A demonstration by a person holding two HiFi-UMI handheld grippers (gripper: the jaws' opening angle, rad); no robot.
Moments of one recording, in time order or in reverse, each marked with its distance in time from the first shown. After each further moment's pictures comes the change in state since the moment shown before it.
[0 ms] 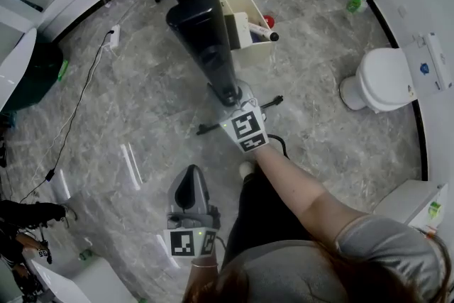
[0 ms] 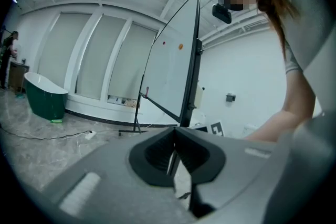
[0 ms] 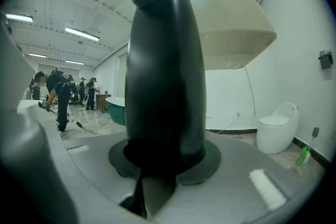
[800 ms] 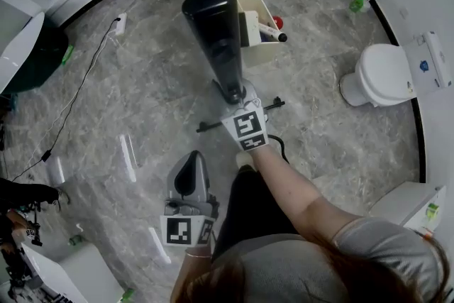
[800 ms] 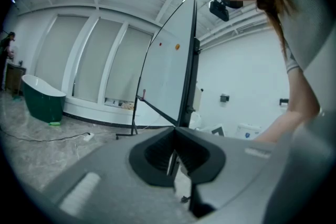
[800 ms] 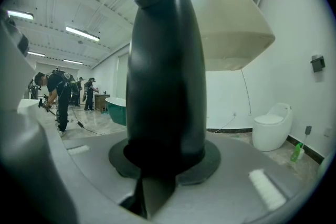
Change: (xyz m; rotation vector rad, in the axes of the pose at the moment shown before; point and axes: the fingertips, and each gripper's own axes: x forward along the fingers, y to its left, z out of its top) left arm -0.043 -0.038 -0.009 0.028 -0.023 -0.040; right arm -0.064 0.034 -0.012 -0.001 -0.013 -0.036
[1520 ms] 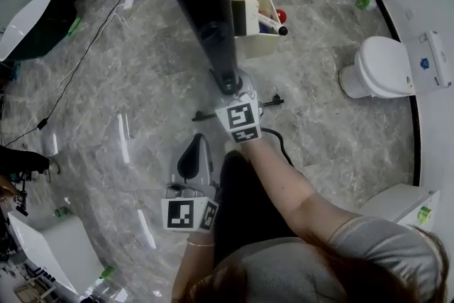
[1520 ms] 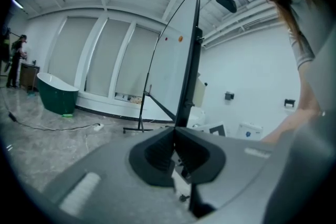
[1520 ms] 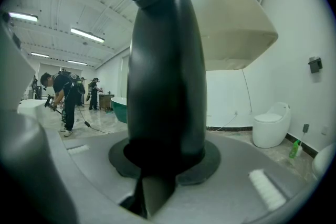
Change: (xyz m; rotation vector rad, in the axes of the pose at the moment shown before) left arm -0.069 -0.046 -0.034 -0.045 0.037 0.097; right arm -0.070 0.064 -0.014 -0.006 0.001 0.025
